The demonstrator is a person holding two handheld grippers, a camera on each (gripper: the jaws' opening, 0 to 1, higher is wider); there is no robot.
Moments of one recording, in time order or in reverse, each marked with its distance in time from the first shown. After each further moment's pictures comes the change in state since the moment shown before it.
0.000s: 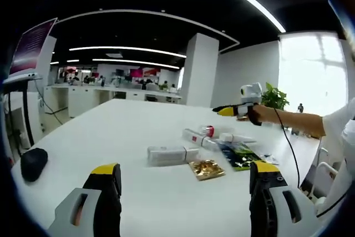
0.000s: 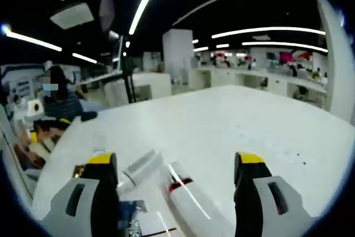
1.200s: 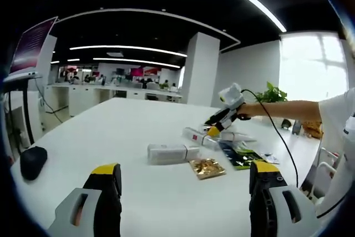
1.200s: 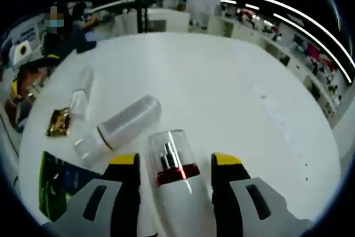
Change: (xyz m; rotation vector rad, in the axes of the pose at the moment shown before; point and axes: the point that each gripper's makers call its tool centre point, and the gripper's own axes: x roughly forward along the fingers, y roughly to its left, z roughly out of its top) left arm 0.004 0.001 -0.001 -0.004 0.005 0.004; right arm 0.042 0.008 -0.066 -0.223 0.463 0.085
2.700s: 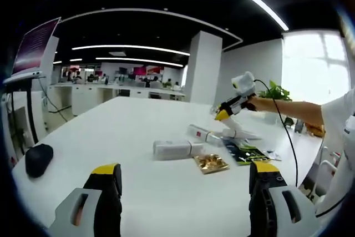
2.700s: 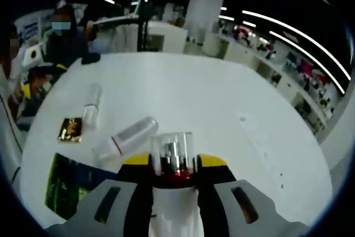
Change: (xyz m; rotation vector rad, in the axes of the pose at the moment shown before) left arm -0.010 0.006 0.003 0.011 0.016 0.023; right arm -0.070 -0.023 0.040 -0.022 -0.182 -0.113
